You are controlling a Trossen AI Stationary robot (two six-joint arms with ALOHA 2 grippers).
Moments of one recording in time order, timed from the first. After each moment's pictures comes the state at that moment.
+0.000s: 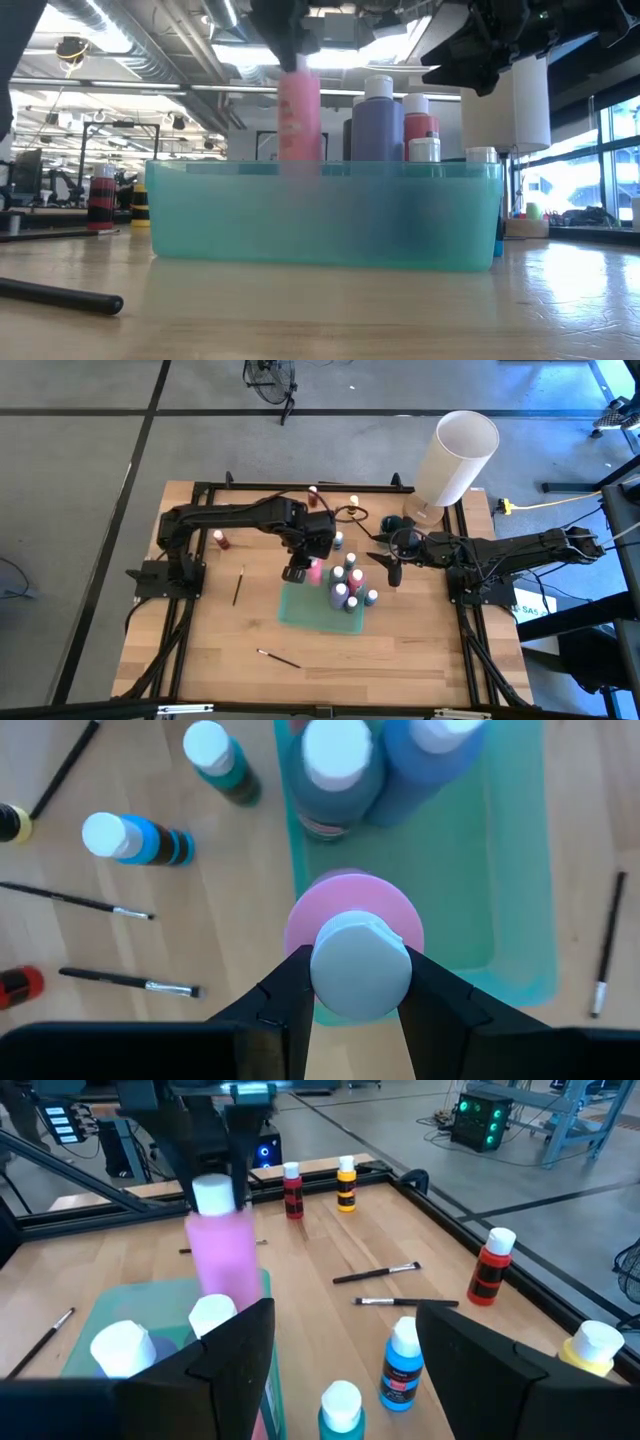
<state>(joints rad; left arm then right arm) 0.08 1.86 1.87 -1.28 0.09 0.28 0.08 0.92 0.52 0.12 0.33 0.15</state>
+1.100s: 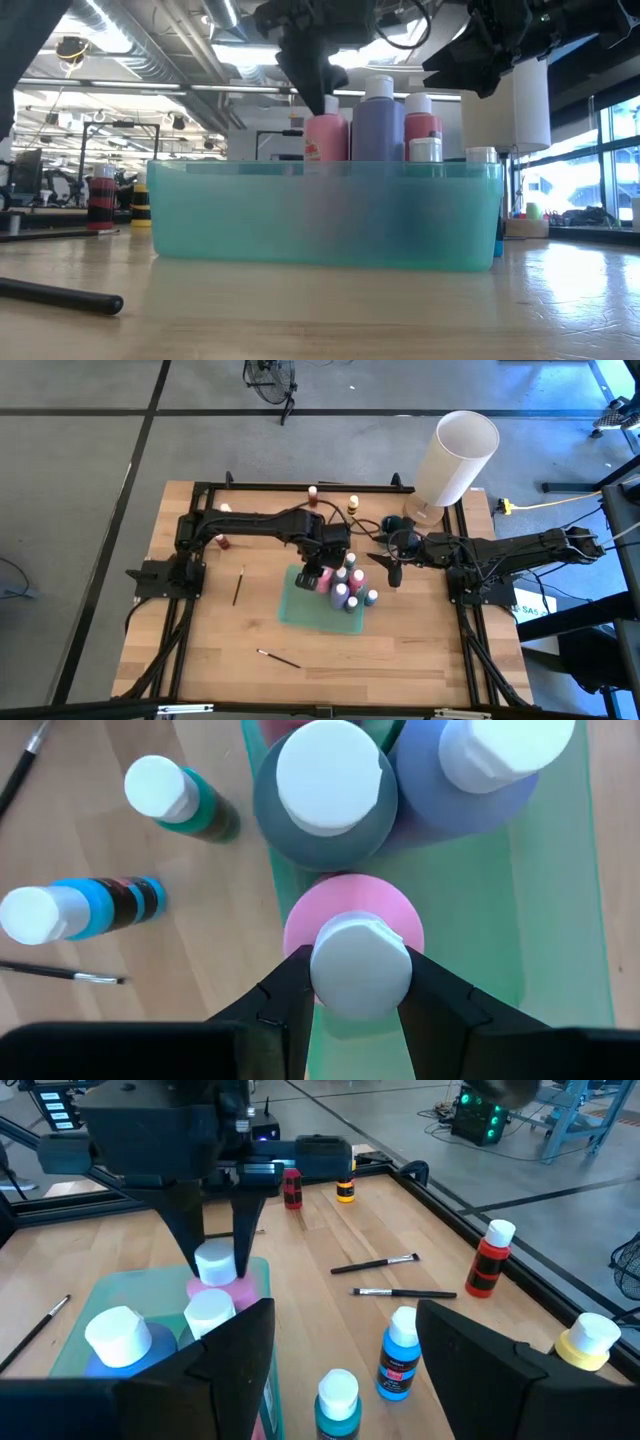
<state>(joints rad) 0.07 2.01 1.88 -1.18 0.10 0.33 0.08 0.92 0.52 0.09 0.33 0.14</state>
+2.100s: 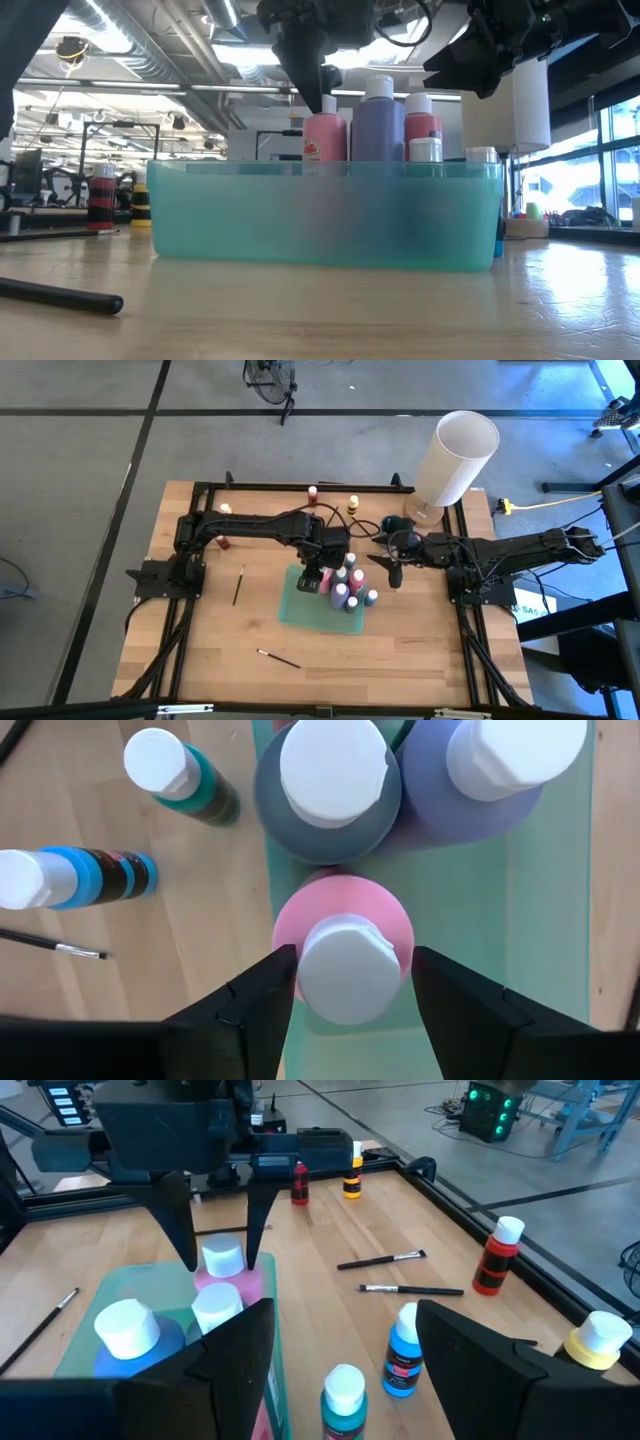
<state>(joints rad) 0.05 1.99 1.87 -1.18 0.09 0.21 0.08 0.92 0.52 0.08 0.31 0.14</state>
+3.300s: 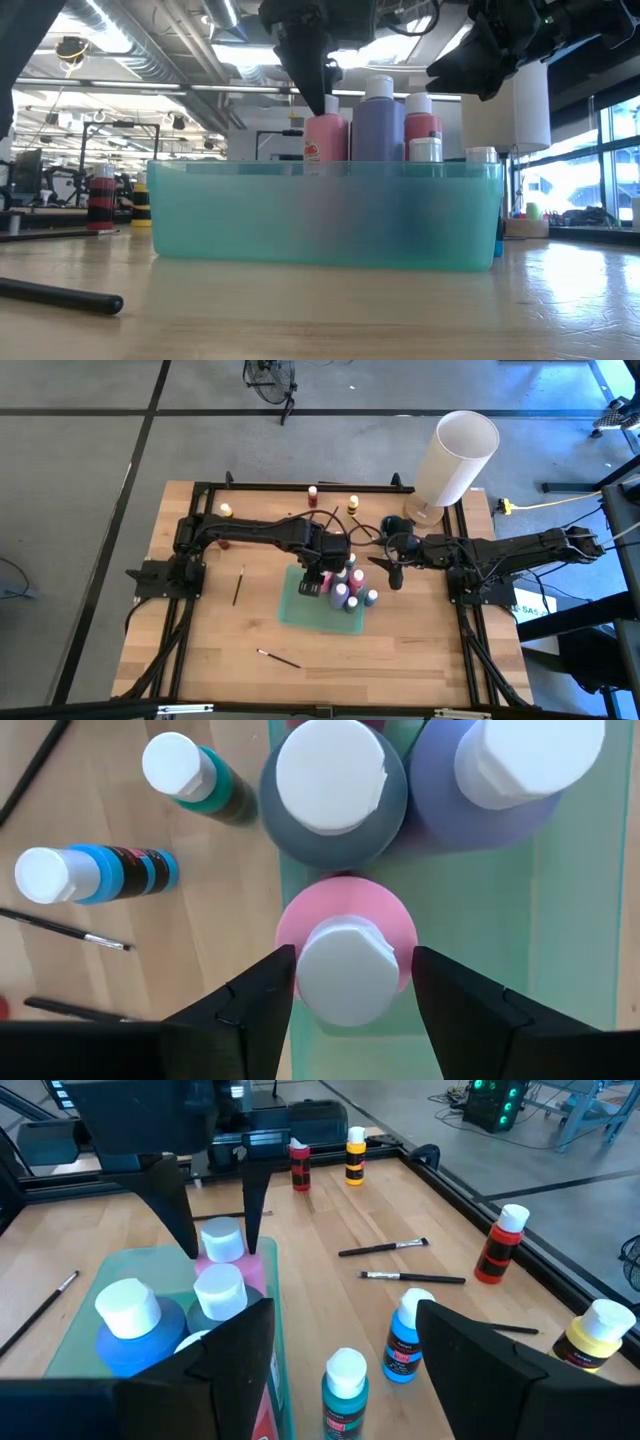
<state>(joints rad) 0.01 1.99 1.87 -1.17 -0.01 0.17 0.09 0.92 0.52 0.05 0.31 0.14</state>
